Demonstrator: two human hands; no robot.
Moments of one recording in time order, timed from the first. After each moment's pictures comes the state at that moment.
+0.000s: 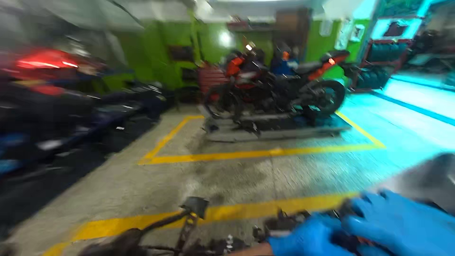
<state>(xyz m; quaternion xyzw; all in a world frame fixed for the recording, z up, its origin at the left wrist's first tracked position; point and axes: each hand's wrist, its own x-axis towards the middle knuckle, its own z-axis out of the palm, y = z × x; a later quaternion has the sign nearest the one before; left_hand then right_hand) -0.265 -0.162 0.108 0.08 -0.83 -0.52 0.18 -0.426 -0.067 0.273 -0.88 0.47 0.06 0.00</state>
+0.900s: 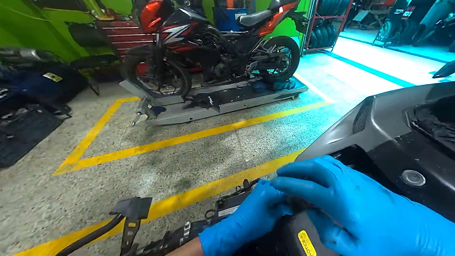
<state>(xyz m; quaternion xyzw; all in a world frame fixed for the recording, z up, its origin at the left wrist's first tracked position) -0.268 -0.164 0.103 0.05 -0.88 -0.40 0.24 -0.455 -0.044 0.220 -0.86 0.46 -0.24 -0.03</state>
